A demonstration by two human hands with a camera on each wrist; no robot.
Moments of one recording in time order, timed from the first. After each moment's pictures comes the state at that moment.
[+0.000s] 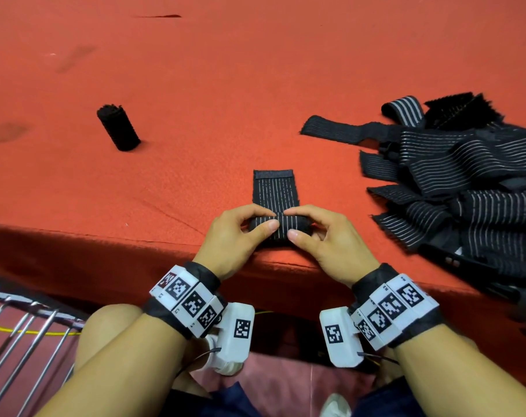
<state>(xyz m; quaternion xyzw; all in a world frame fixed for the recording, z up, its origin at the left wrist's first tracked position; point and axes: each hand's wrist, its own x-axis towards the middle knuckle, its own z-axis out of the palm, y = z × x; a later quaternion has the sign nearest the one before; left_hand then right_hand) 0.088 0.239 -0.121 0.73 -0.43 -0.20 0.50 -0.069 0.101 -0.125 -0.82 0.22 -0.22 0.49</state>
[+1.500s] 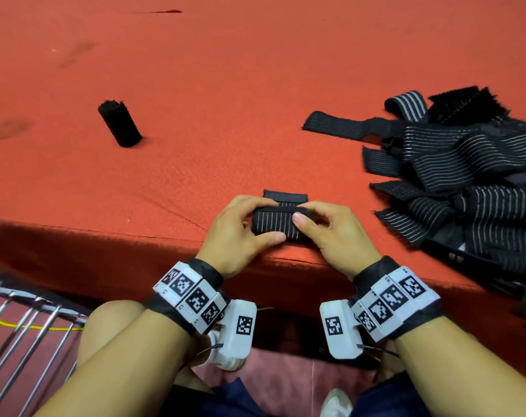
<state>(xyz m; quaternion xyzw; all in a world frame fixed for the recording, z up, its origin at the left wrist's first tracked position) 0.087 0.242 -0.121 0.74 -0.47 -0.16 0.46 -0.063 0.100 -0.124 -0.80 0.24 -0.23 0.49</state>
